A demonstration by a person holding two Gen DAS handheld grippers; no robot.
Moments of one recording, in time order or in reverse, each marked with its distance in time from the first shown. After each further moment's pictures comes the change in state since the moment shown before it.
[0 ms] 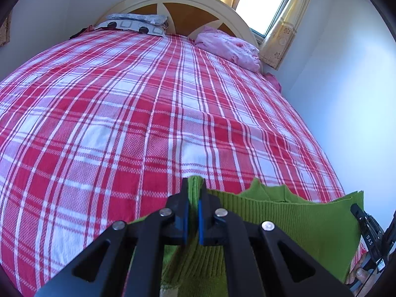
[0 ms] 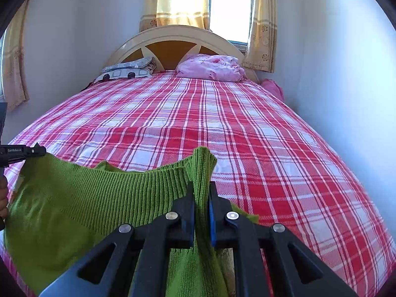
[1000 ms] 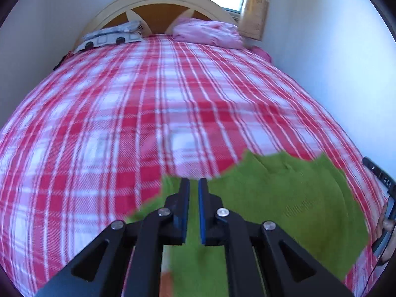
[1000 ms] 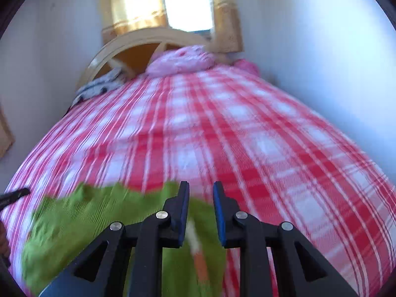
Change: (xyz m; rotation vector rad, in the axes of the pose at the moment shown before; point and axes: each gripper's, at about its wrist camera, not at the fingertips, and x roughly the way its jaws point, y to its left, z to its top) left arm -0.026 -0.045 -0.027 0.250 0.067 0.061; right arm 0.000 -0.060 -0.017 0.227 0.072 0.012
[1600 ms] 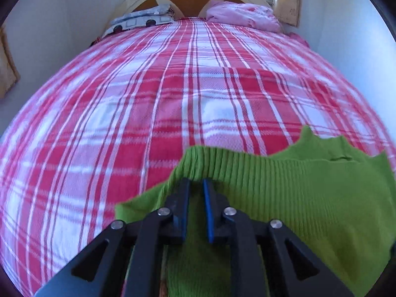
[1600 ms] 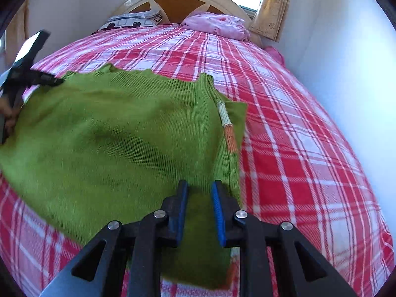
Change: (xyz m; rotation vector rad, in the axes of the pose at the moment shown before) left arm 0.088 0.010 -0.010 -0.038 0.061 0.261; right arm -0.027 0.025 -0.124 -0.338 0.167 -0.084
